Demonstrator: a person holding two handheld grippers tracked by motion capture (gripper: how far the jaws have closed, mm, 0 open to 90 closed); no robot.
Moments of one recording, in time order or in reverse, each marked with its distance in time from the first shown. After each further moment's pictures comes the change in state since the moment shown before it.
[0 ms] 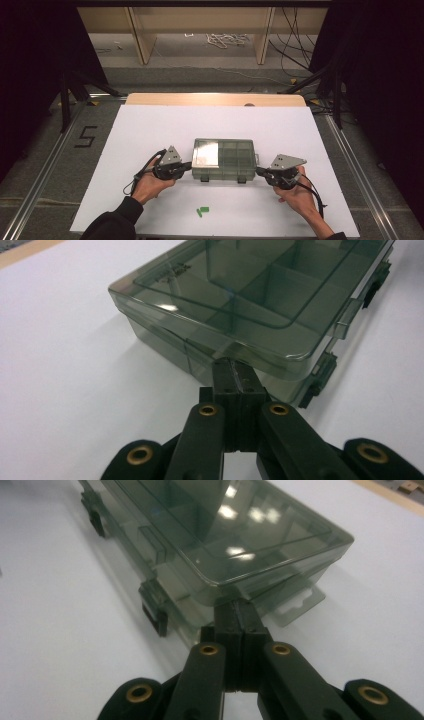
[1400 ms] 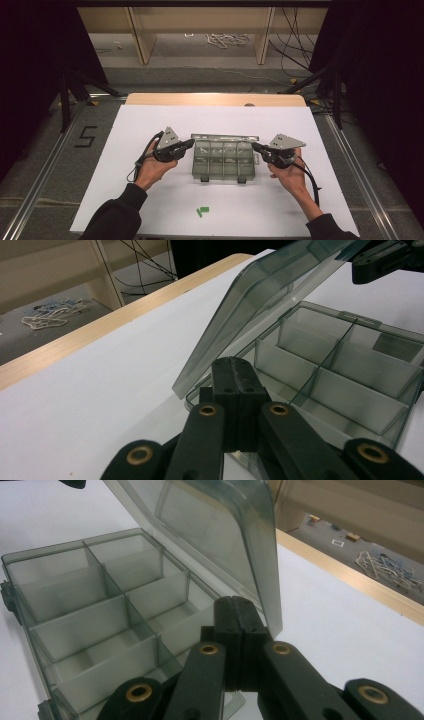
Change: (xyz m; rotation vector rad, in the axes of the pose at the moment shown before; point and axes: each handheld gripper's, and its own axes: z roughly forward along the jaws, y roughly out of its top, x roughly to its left) left arm 0.021 0.039 -0.001 -0.175 0.092 0.010; right arm -0.033 0.034 0.019 -0.177 -0.107 -0.001
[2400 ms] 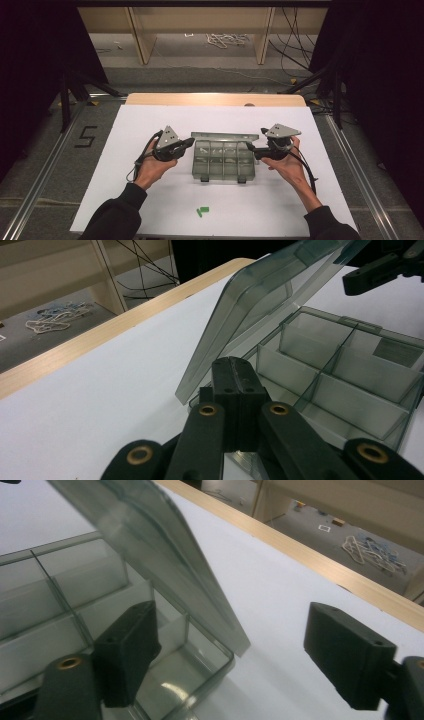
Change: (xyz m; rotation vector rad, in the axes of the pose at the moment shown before) left arm 0.000 0.003 -0.001 -0.009 0.003 0.003; right arm -0.018 0.014 0.020 0.061 -0.038 0.042
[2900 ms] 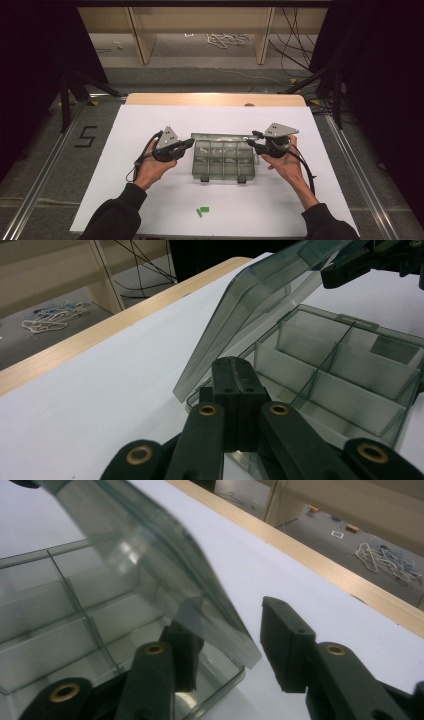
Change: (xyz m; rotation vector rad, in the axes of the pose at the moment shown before) left arm 0.000 -0.002 0.000 0.000 -0.010 -0.011; right arm 0.000 0.003 0.003 0.001 0.047 -0.023
